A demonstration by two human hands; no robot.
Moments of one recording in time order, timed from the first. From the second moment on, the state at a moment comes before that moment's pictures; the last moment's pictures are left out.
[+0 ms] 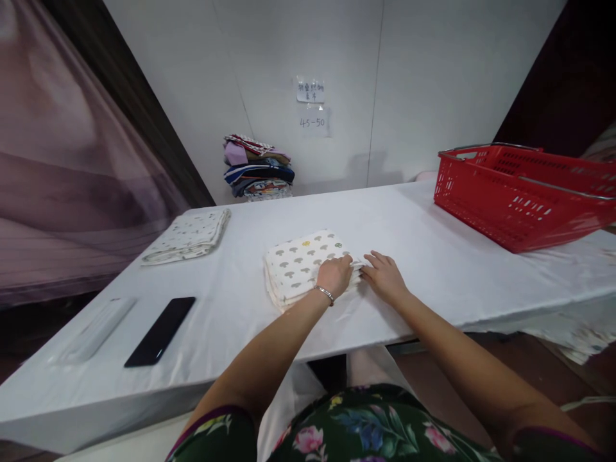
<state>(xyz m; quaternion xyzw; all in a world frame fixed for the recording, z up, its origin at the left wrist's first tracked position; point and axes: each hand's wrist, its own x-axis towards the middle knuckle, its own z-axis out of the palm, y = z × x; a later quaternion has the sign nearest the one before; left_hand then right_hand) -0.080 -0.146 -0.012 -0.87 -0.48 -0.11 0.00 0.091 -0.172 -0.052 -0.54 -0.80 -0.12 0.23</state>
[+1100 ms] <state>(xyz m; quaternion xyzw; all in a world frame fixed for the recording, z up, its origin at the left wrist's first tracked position) -0.105 -0.153 -0.012 -0.89 -0.45 -0.07 0.01 0.091 -0.190 -0.064 -0.54 -0.78 -0.08 0.30</state>
